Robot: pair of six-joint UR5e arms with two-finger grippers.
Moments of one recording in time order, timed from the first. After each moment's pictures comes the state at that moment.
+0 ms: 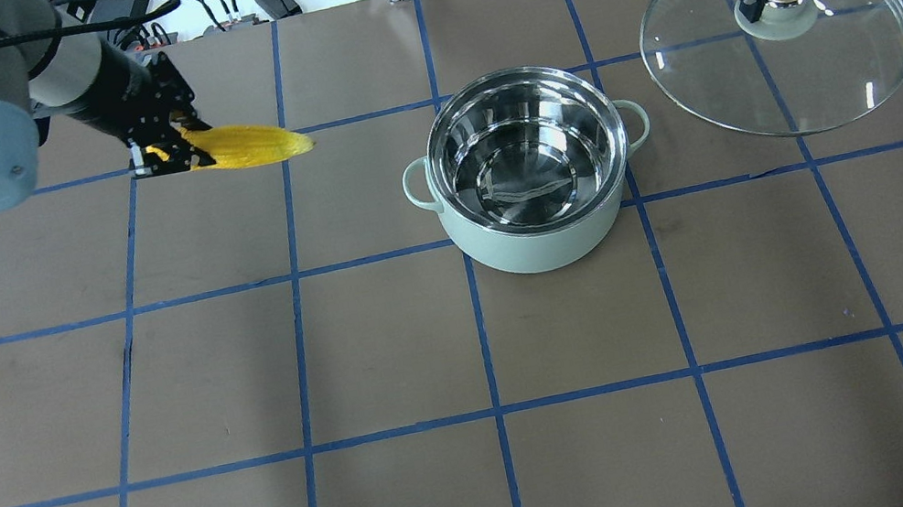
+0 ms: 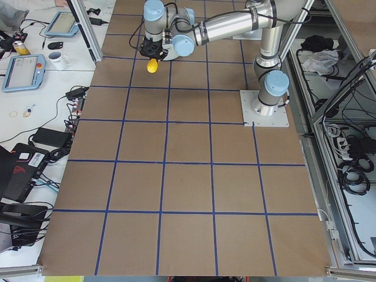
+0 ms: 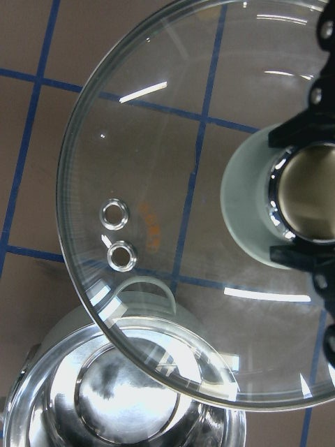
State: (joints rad) left arm -1.46 -1.78 -1.61 -1.19 1.36 -1.31; right arm 1.42 -1.46 1.43 -1.58 -1.60 -0.35
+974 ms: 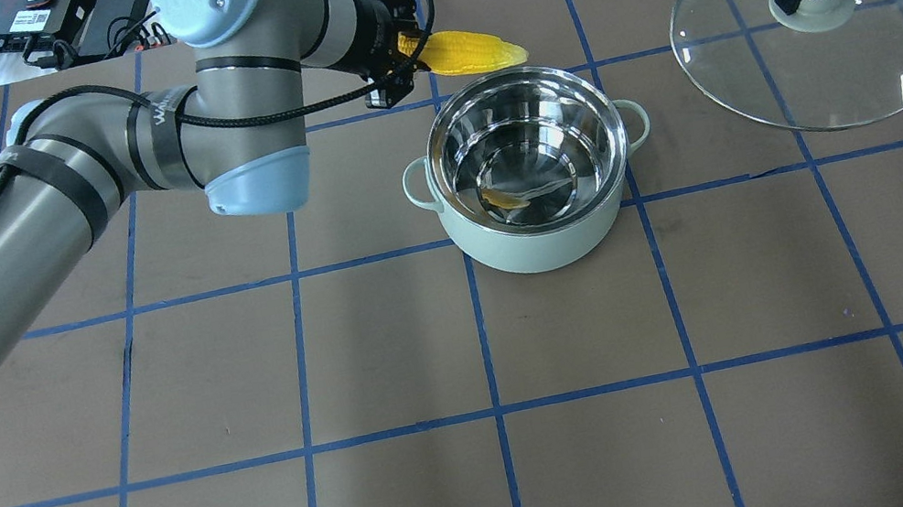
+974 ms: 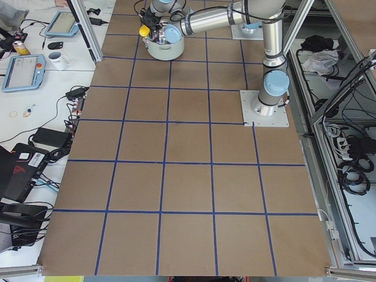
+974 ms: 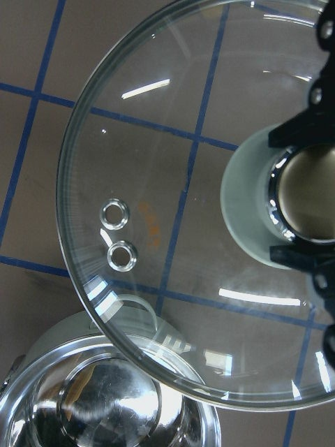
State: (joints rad) left arm -1.80 -1.96 -1.60 -0.59 1.25 -1.49; right arm 1.37 -1.49 1.44 -1.56 -1.60 -0.43
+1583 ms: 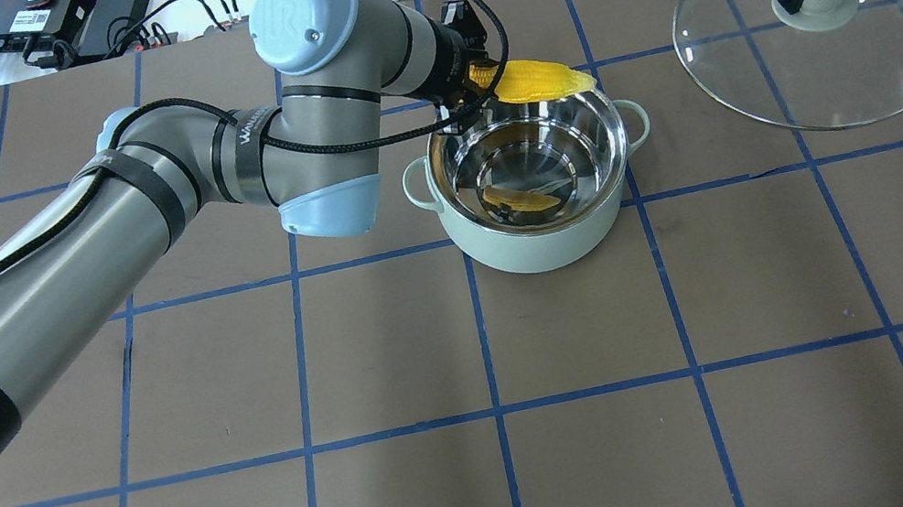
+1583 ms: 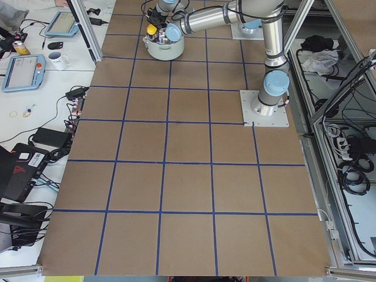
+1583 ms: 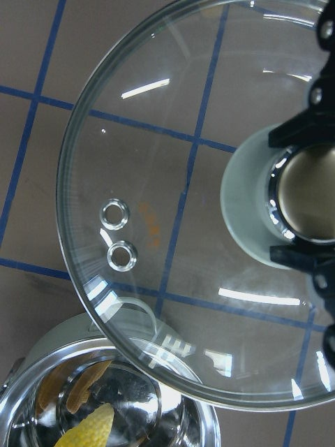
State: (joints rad) left arm -1.89 -2.01 -1.61 -0.55 1.24 -1.58; right arm 1.37 -1.49 1.44 -1.56 -1.60 -0.44
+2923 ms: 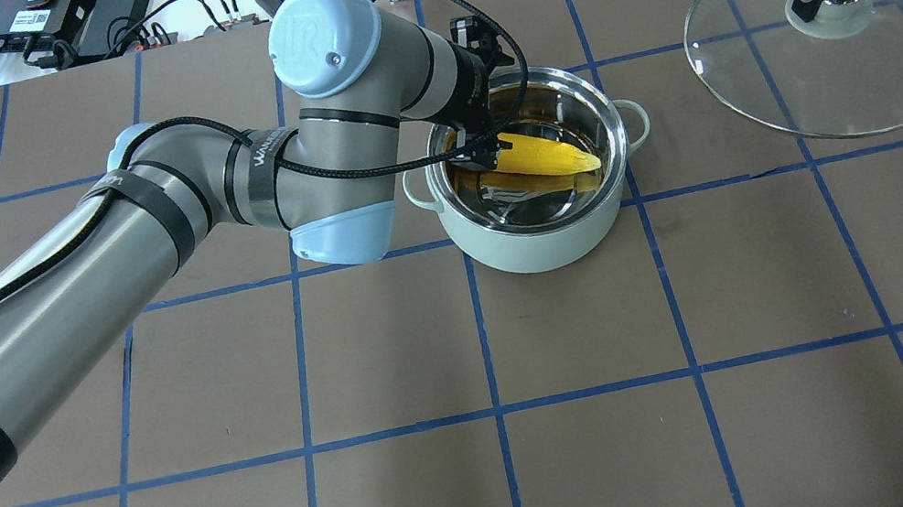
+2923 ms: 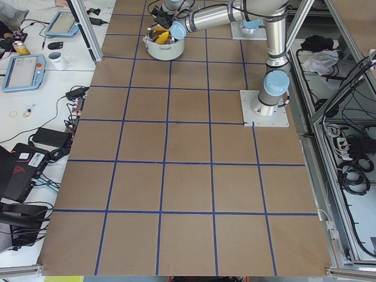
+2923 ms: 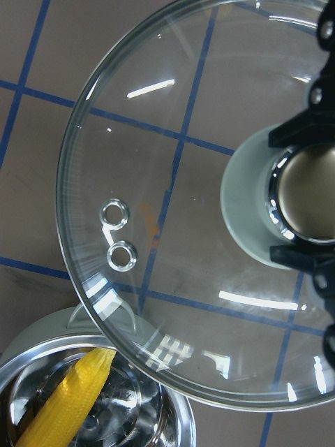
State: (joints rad) left arm -1.93 -1.97 -1.66 -0.56 1.24 -1.66; right arm 1.35 -1.50 1.43 -1.51 -1.59 -0.48
